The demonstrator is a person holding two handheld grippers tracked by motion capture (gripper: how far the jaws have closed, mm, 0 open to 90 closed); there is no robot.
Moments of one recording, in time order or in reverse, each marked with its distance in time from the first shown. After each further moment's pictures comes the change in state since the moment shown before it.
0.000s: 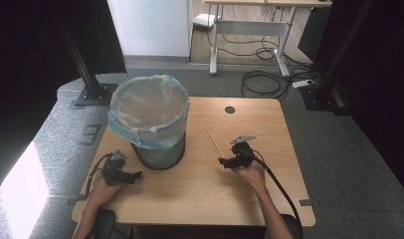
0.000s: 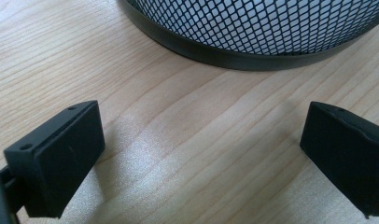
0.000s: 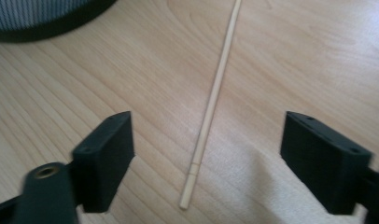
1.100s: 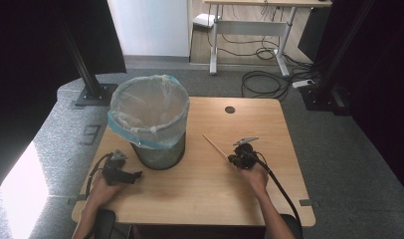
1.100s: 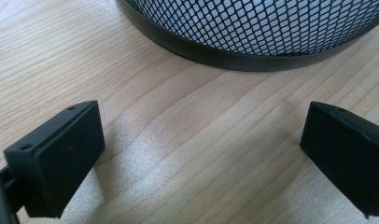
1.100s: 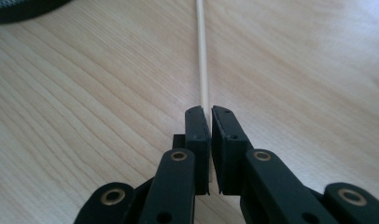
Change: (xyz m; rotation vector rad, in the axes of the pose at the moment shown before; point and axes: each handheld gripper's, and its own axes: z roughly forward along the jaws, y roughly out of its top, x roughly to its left) left arm 0.000 0.000 0.000 0.001 -0.001 0.001; right arm -0.005 -0.007 -0.009 0.071 -0.017 0.039
